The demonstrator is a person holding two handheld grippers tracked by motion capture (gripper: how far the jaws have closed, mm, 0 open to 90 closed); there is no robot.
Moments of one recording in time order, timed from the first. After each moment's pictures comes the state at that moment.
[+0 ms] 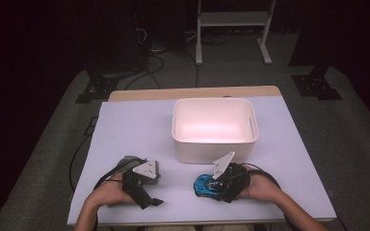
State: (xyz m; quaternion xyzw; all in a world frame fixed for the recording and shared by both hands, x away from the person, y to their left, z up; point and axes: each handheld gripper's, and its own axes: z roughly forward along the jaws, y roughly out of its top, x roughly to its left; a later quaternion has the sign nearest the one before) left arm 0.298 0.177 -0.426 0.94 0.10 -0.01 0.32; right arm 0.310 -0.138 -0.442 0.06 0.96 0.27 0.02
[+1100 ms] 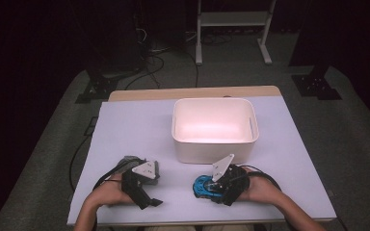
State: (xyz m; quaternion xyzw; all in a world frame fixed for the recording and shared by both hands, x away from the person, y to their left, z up) left arm 0.298 0.179 -0.427 0.94 0.10 -0.02 0.32; right arm 0.305 -0.136 -0.443 0.06 0.96 0.27 0.02
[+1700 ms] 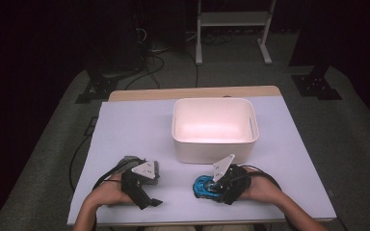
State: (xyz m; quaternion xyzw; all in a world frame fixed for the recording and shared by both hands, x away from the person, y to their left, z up) left arm 0.298 0.180 -0.425 0.94 0.10 -0.02 0.32; right arm 0.304 -0.138 -0.441 0.06 0.96 0.27 0.03
